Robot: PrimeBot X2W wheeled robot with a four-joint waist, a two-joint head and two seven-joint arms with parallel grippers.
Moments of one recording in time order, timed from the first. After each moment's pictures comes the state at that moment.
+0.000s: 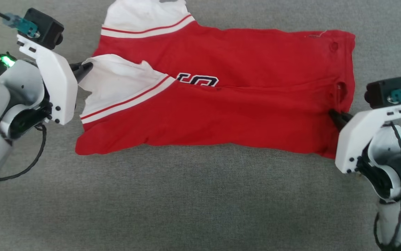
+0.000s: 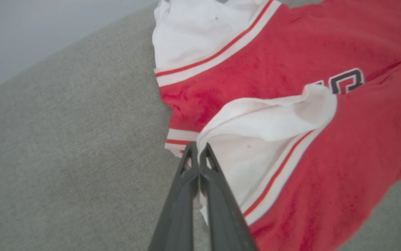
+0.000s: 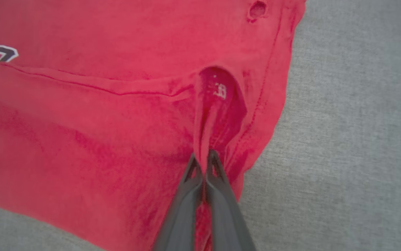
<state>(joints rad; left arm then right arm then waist) -1.03 0.76 -0.90 0.39 -0.97 -0.12 0.46 -0.38 -0.16 -0.03 -0.01 0.26 0.13 0.75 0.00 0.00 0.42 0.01</state>
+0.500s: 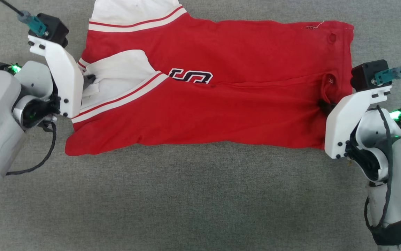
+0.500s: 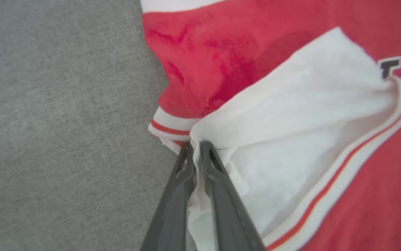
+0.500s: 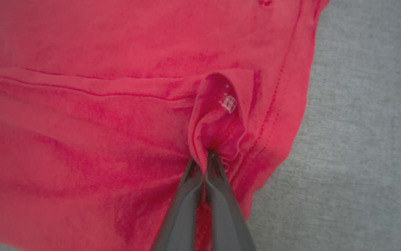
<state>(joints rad) -1.11 0.65 -0.99 0.67 -1.08 -0.13 0.54 -0.48 -0.13 0.01 0.11 0.23 0.13 0.80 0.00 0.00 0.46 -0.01</state>
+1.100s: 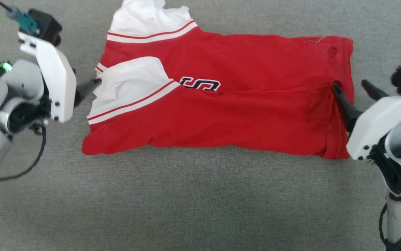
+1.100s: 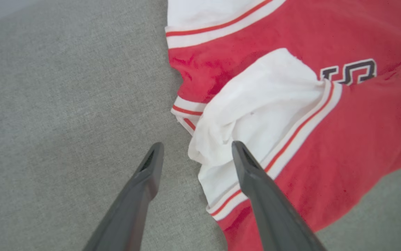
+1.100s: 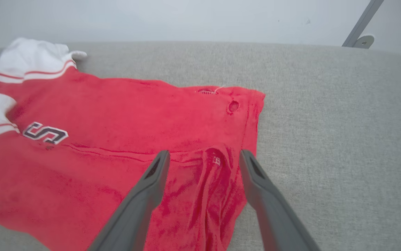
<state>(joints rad) -1.11 0.75 -1.00 0.50 -1.13 -0.10 0.56 -0.40 -0.12 -0.09 -0.11 0.23 0.13 0.71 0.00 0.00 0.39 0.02</state>
